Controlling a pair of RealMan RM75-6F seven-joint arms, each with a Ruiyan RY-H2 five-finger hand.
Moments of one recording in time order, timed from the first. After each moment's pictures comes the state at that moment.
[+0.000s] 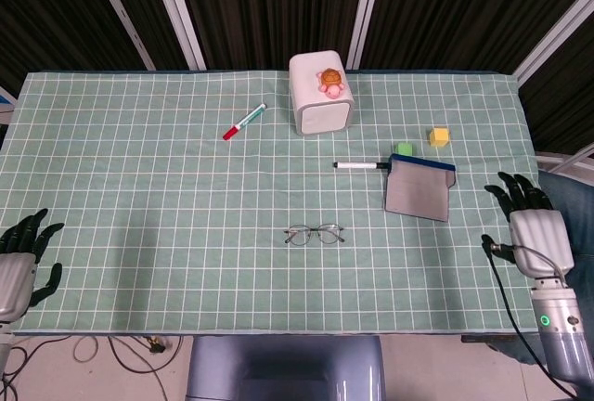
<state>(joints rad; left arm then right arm) -0.11 -1.09 -0.01 -1.73 1.45 1.44 0.16 0.36 -1.10 0.01 -1.69 -1.30 1.54 -0.20</state>
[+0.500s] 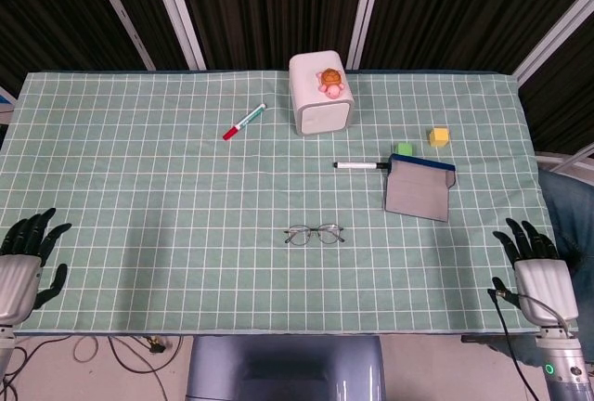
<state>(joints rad) -0.10 -1.08 0.00 -1.71 1.54 1.48 0.15 0.18 -1.24 -0.07 -1.49 -1.45 1.64 -0.21</state>
